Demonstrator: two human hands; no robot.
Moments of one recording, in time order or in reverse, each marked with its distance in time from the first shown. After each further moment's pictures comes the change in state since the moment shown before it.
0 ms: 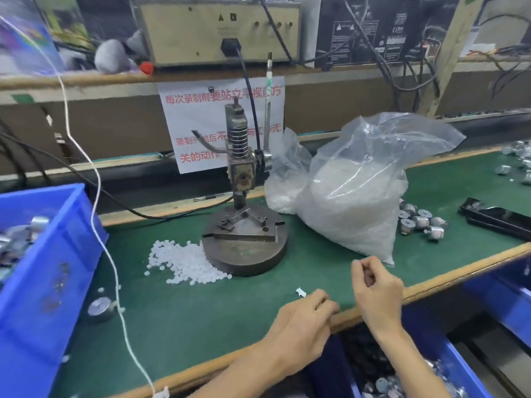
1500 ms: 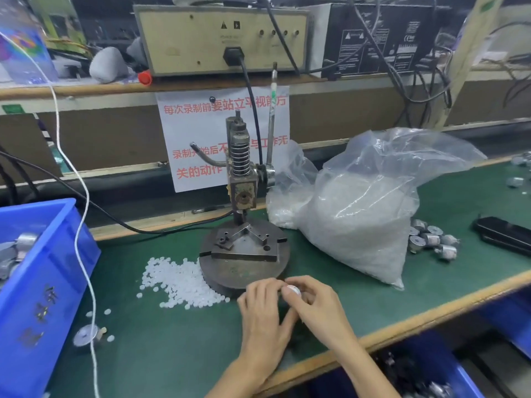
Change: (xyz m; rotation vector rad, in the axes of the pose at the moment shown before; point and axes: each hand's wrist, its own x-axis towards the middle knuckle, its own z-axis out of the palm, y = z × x) left_hand 0.010 -0.053 0.006 0.012 0.604 -0.358; right_hand -0.002 -0.048 0.058 0.291 -0.675 0.247
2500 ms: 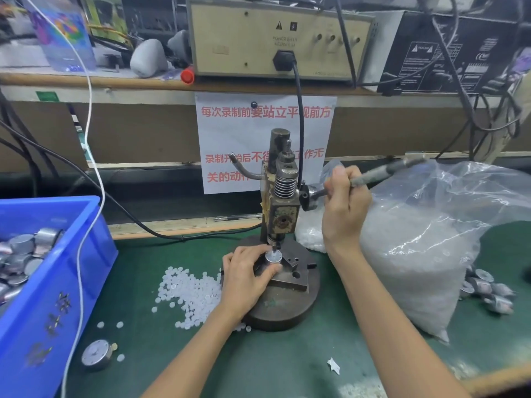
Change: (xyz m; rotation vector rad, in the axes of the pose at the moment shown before) left_hand 0.102 -0.100 -0.018 -0.027 -0.017 -0.161; right_hand 0.137 -0.144 0.013 0.357 0.498 -0.555
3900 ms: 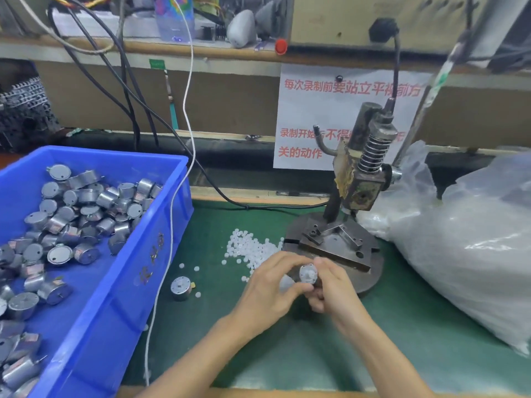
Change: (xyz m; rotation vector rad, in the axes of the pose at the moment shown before) left_hand -0.080 0.000 -0.086 -0.245 -0.124 0.031; right_hand -0.156 0.037 0.003 0.064 -0.627 0.928
